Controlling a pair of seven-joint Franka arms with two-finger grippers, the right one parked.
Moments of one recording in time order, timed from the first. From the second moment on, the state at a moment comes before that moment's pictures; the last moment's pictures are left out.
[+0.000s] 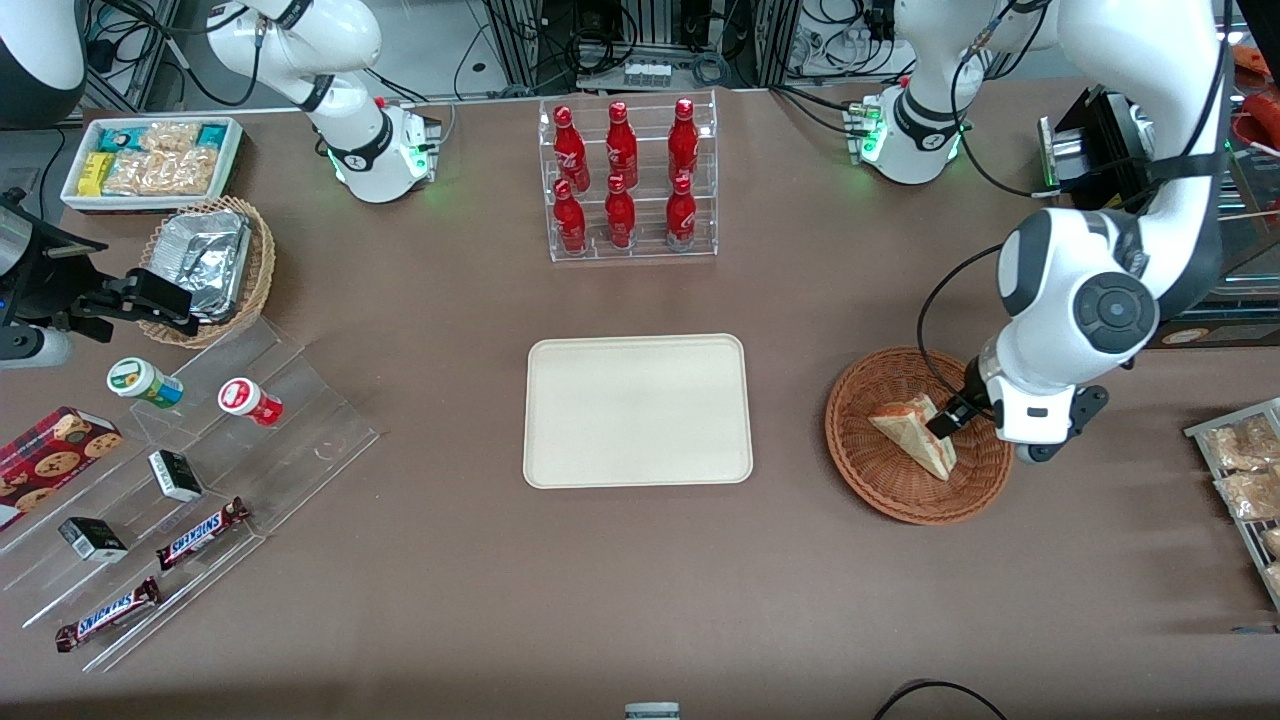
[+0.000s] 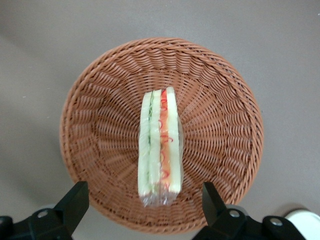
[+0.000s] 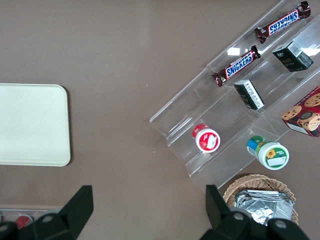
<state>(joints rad) -0.18 0.25 0.02 -1.96 0.02 2.16 -0.87</state>
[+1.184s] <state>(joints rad) -0.21 0.35 0.02 -2.07 0.02 2.42 -0.94</state>
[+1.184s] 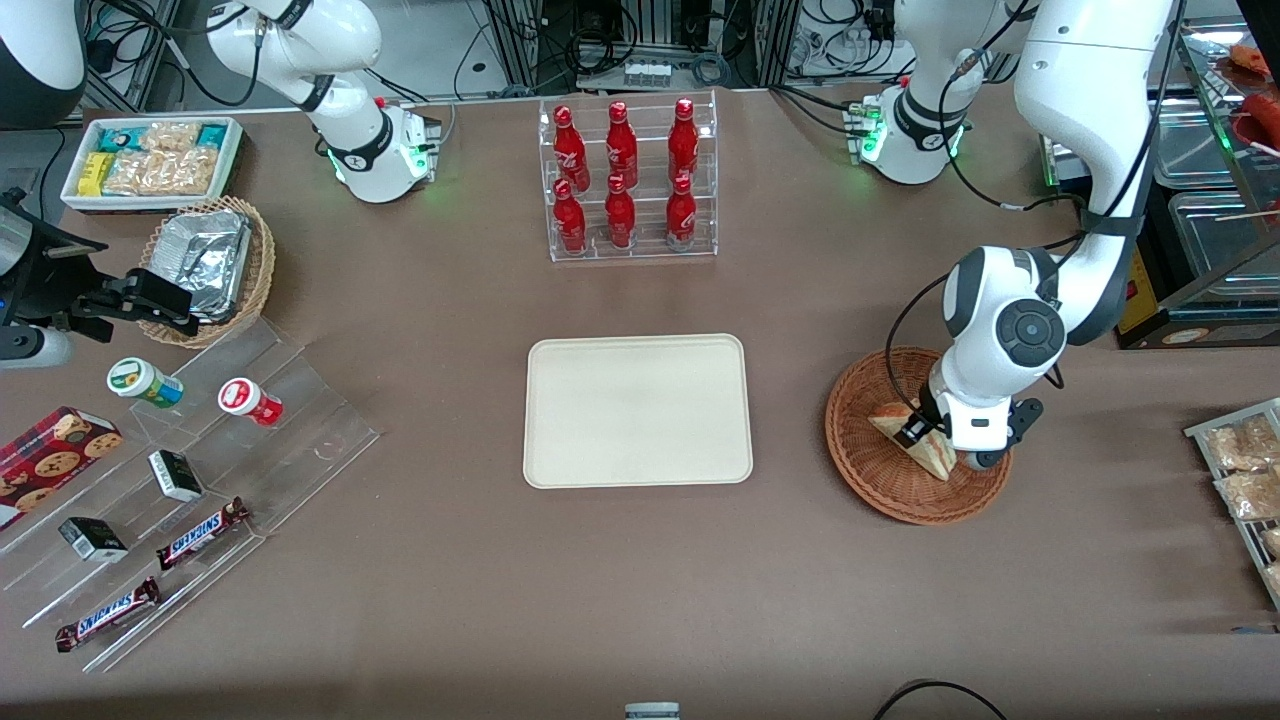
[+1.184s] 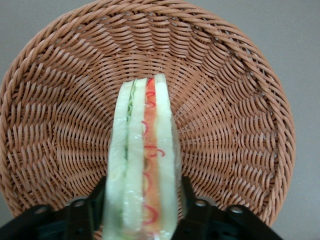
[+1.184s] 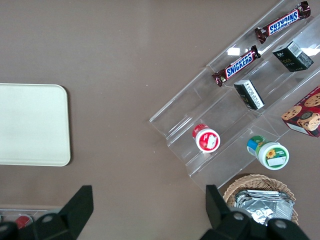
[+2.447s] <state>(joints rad) -0.52 0.32 -0.01 -1.52 0.05 1.65 -0.99</state>
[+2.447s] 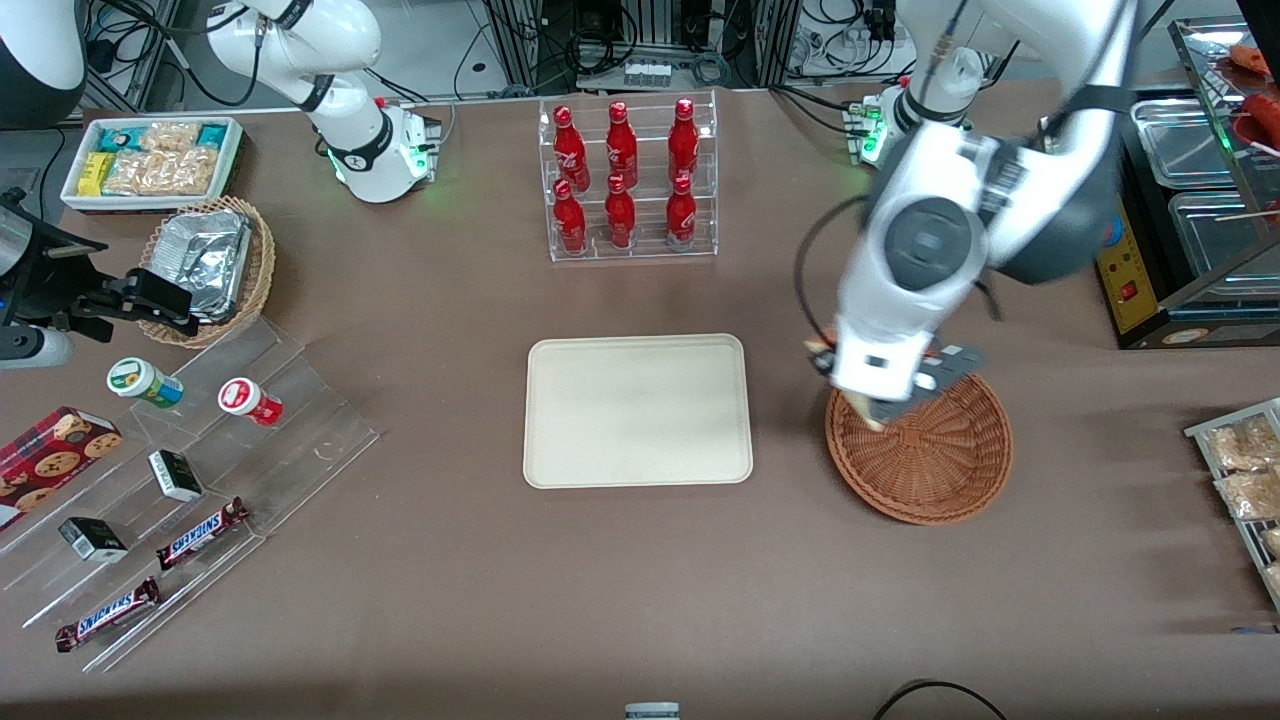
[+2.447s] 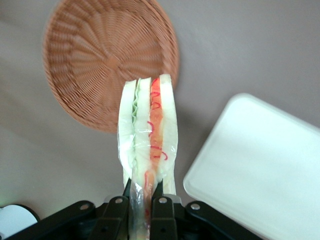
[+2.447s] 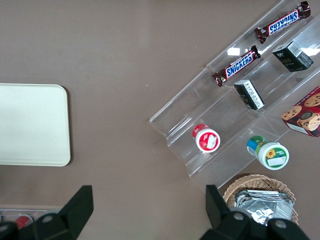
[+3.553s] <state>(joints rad) -0.75 0.70 -0.08 -1.42 0.06 2.03 -0.87</state>
